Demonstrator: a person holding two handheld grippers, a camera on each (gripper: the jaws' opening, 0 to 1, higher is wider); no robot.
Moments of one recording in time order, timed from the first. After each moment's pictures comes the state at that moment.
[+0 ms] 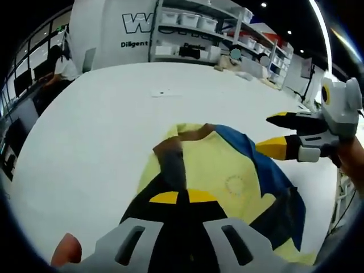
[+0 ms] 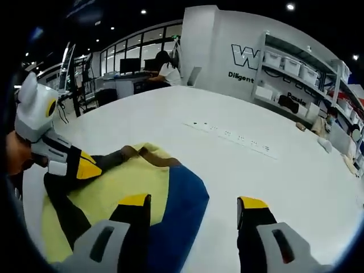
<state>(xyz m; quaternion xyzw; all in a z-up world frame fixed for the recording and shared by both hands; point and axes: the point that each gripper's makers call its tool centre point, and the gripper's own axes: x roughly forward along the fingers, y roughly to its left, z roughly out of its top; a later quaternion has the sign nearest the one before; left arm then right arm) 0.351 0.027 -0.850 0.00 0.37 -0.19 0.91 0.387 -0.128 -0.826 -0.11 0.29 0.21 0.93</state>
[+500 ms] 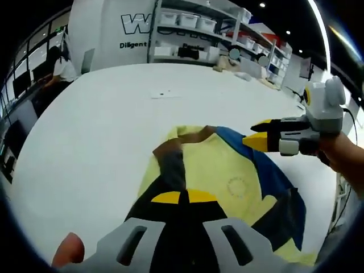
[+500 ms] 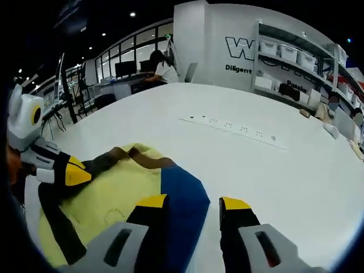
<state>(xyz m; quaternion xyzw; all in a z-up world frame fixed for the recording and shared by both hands) 0.356 0.027 -0.849 0.00 0.37 -0.20 0.91 0.409 -0.127 -0.847 -0.07 0.31 0.22 0.92</state>
